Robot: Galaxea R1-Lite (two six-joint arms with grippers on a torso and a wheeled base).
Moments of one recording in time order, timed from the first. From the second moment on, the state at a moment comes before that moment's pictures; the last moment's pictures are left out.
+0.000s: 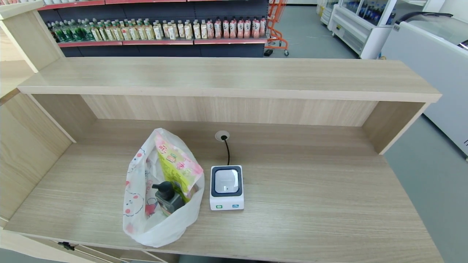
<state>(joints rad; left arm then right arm) 0.00 0.00 0.00 0.00 -0.01 0.00 -0.13 0.10 0.00 0.03 0.15 -0.12</state>
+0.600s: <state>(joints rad) 0.00 0.00 0.00 0.00 -0.01 0.00 -0.13 0.10 0.00 0.03 0.15 -0.12</state>
